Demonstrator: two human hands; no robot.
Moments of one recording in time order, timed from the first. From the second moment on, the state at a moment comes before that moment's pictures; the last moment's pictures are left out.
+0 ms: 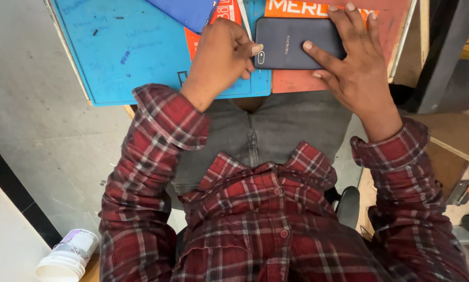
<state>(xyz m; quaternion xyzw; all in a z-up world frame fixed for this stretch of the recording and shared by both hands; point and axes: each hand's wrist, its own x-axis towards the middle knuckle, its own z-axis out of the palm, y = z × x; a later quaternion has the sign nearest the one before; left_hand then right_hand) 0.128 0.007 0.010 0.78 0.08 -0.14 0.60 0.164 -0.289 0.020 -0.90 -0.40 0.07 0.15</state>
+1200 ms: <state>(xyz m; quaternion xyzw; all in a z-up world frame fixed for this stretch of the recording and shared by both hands) 0.096 0.018 0.035 0.88 -0.17 0.15 0.42 0.180 -0.292 0.042 -0.86 -0.48 -0.04 0.17</state>
